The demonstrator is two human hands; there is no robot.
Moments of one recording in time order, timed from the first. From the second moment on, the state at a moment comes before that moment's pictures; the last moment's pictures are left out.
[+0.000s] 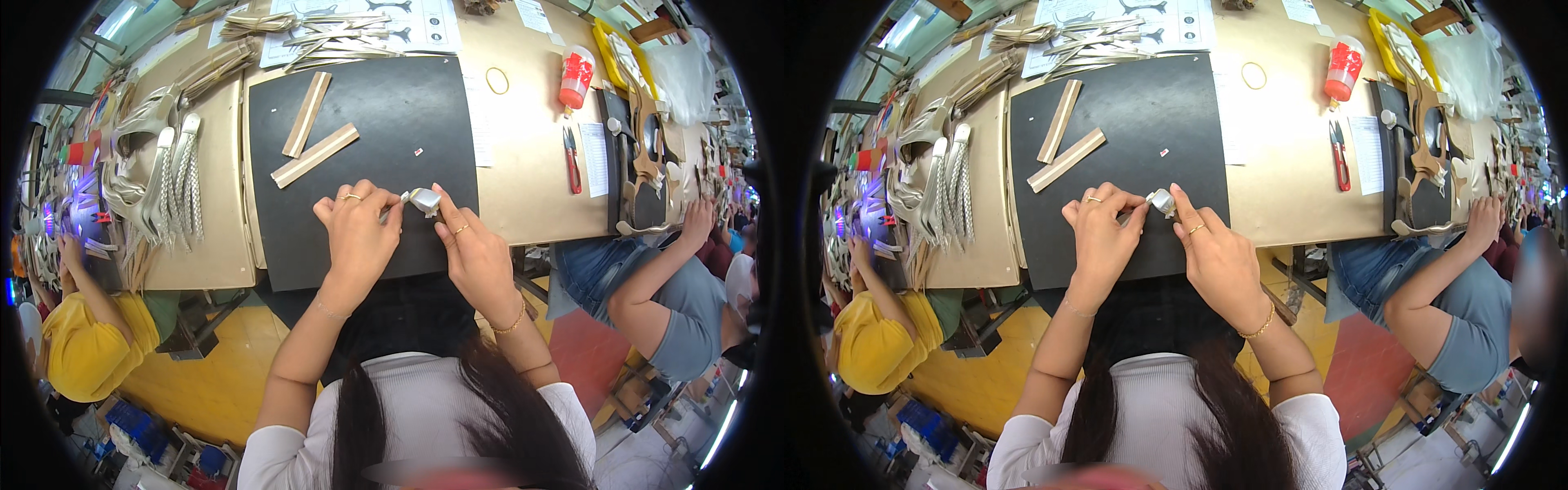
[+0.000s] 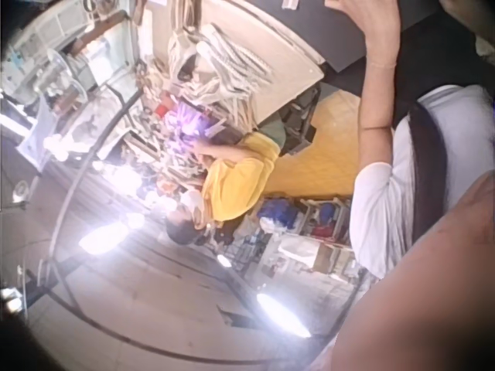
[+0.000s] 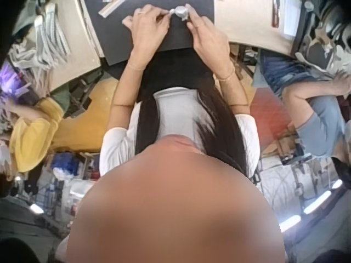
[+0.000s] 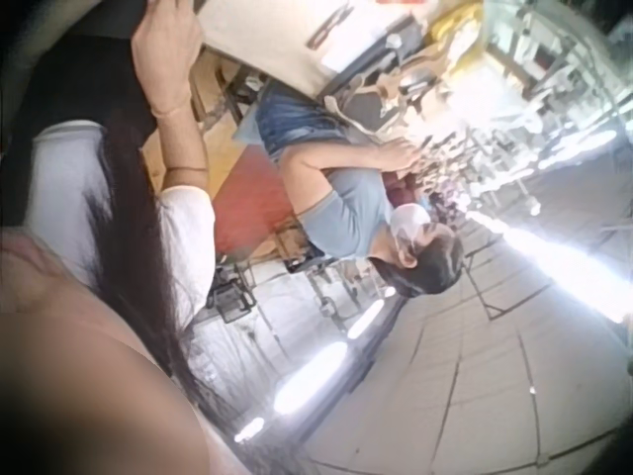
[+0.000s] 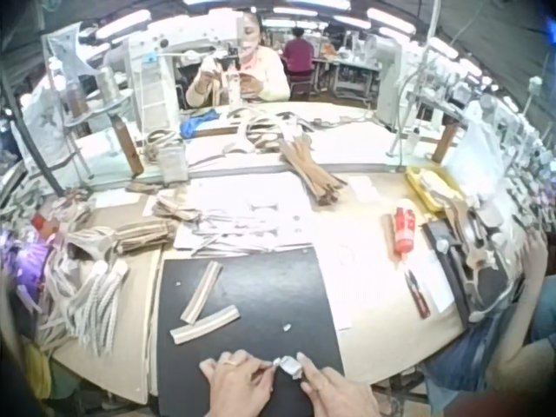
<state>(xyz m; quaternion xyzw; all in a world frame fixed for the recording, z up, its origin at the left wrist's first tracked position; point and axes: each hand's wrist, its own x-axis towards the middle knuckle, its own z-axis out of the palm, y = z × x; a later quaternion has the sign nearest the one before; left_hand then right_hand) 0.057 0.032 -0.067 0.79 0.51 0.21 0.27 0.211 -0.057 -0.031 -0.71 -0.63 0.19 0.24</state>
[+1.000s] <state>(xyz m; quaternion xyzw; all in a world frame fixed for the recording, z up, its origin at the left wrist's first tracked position) 0.059 0.026 -0.078 0.81 0.48 0.28 0.18 0.203 -0.048 -0.033 -0.72 -0.64 0.16 0.19</state>
